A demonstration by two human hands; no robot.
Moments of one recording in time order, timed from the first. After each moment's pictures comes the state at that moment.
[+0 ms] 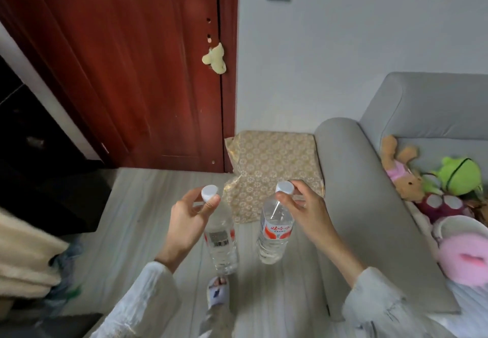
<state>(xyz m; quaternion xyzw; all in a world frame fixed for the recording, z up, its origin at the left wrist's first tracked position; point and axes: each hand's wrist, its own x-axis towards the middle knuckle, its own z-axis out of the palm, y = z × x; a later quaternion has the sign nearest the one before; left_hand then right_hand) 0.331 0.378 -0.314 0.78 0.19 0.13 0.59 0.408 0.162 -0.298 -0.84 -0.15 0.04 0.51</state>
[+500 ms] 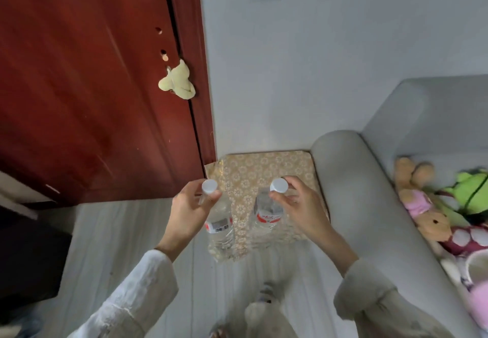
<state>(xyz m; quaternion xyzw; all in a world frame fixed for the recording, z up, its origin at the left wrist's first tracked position) 0.651 0.457 -0.327 0.82 0.16 0.06 0.54 0.700 0.234 -0.325 -0.87 -0.09 0.03 0.49</state>
